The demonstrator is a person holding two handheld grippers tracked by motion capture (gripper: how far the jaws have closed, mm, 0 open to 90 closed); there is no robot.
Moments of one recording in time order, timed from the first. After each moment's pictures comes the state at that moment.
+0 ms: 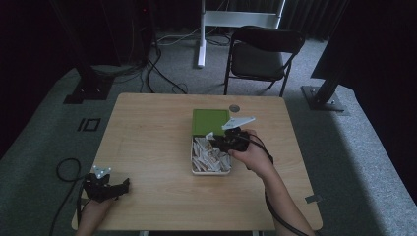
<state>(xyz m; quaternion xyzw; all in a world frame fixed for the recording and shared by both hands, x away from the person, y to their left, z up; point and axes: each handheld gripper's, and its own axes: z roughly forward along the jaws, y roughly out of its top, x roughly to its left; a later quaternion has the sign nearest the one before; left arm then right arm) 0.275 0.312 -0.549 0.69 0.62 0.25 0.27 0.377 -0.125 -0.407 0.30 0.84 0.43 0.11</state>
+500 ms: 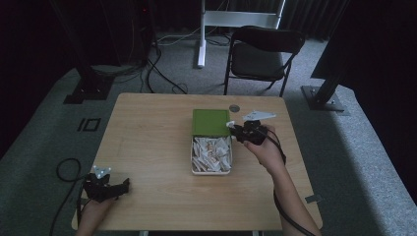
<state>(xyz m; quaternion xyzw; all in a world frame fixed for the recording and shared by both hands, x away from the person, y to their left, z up) 0.275 0.312 -0.549 0.69 0.62 0.25 0.27 0.393 -0.173 -0.407 0.40 0.79 0.42 0.19</state>
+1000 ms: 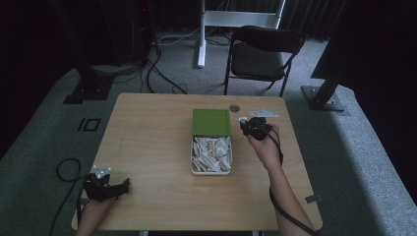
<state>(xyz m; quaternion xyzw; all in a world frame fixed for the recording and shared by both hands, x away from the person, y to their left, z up) 0.275 0.312 -0.549 0.69 0.62 0.25 0.27 0.428 -0.191 -0.441 0.48 0.74 0.39 0.25</state>
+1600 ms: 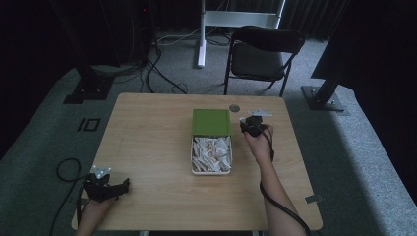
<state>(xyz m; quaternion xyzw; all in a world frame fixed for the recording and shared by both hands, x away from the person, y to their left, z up) 0.275 0.312 -0.549 0.69 0.62 0.25 0.27 0.470 -0.192 -0.489 0.54 0.72 0.36 0.25</state>
